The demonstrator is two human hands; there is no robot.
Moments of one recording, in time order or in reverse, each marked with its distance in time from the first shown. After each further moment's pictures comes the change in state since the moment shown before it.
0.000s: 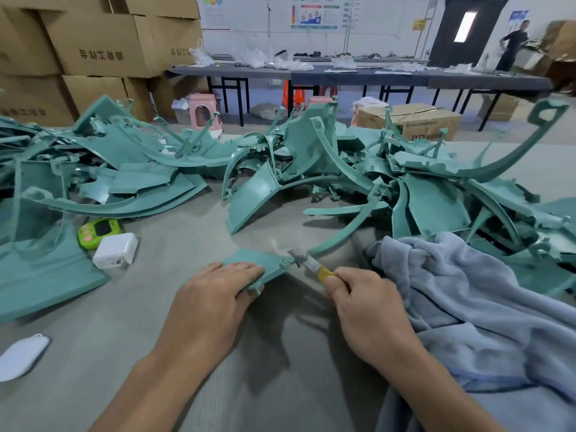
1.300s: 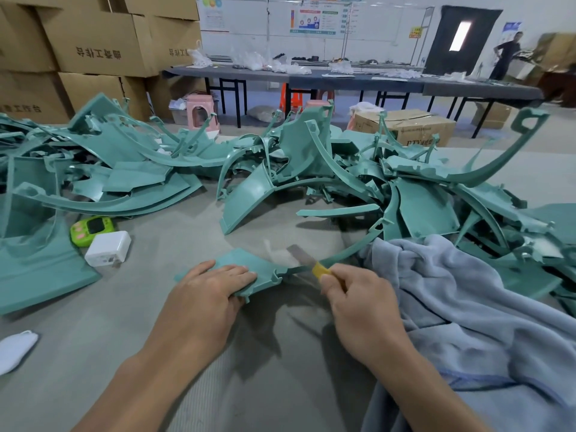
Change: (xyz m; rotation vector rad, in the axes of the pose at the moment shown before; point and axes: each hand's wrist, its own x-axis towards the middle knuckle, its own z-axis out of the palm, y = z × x) left_hand -0.001 0.001 -0.001 0.051 -0.077 0.013; right_hand 0.001 0.004 -0.002 0.010 0.054 0.008
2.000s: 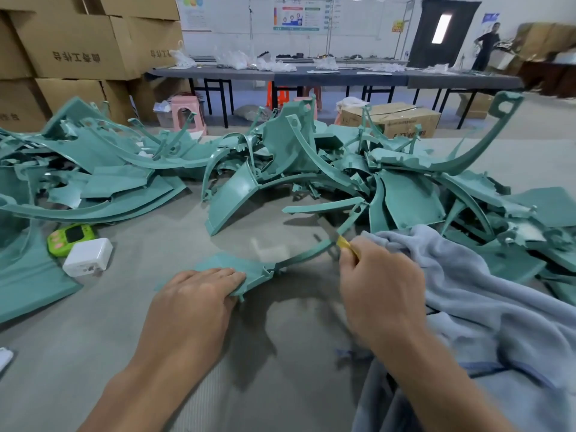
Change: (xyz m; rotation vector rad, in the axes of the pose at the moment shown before) left_hand 0.001 0.011 0.000 0.129 0.146 0.093; right_hand 0.007 -0.007 -0.025 -0.418 0.283 0.003
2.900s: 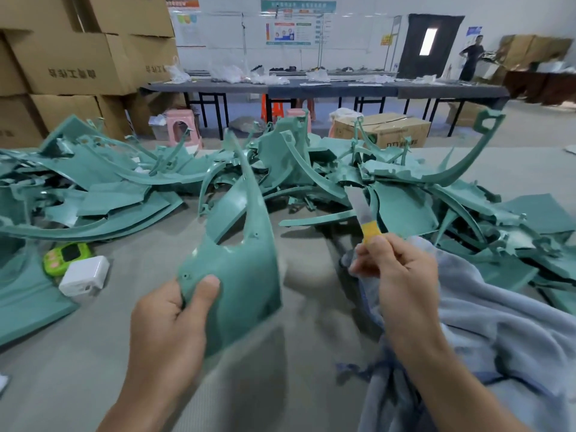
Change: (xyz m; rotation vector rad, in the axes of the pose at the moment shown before) left_hand -0.002 0.003 -0.013 -0.793 0.134 -0.747; right_hand 0.012 0.020 0.002 1.134 0.136 0.219
